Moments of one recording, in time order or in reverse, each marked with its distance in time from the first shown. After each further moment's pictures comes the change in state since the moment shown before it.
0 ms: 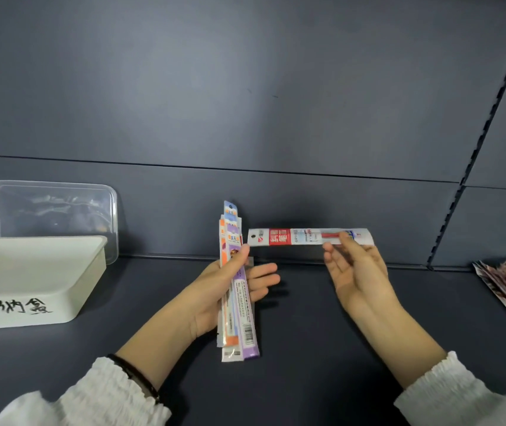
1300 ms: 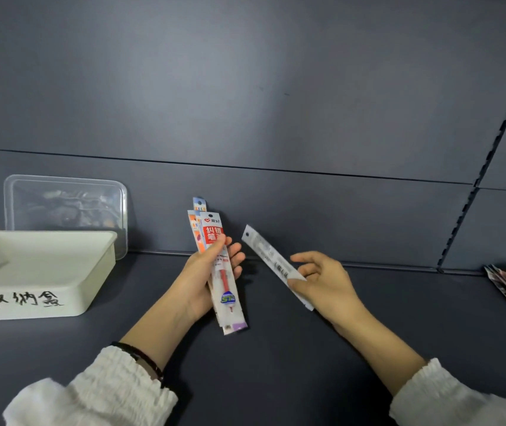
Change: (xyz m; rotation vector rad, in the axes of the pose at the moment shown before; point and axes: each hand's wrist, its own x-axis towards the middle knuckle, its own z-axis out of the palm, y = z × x) left_hand 0.017 0.003 -0.034 -0.212 0.220 0.170; right_hand -0.003 0.040 -0.001 -1.217 -0.266 -0.127
